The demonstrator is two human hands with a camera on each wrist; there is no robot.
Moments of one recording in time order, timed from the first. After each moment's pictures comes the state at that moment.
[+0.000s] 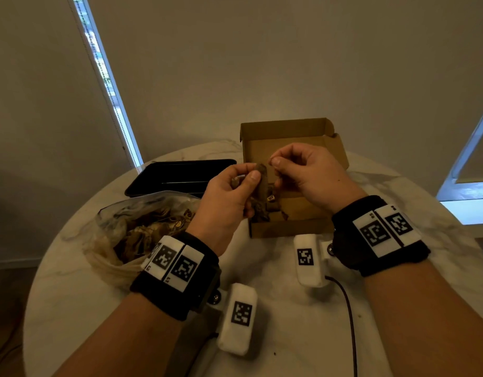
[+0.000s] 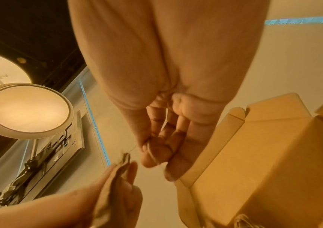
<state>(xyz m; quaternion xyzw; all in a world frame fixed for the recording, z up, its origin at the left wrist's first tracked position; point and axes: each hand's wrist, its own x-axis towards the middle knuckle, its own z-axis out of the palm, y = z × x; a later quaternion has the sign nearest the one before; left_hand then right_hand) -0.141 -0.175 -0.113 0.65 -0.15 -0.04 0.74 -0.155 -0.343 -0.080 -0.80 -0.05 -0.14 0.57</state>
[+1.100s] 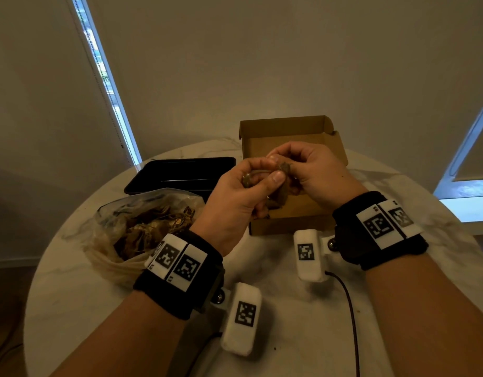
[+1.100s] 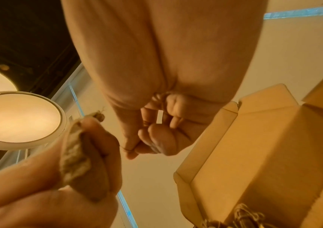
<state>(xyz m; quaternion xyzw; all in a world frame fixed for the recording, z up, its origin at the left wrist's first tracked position) -0.153 -0.178 -0.106 0.60 -0.24 -0.10 0.76 -0.151 -0.348 -0.085 -0.79 -0.10 -0.13 0.59</state>
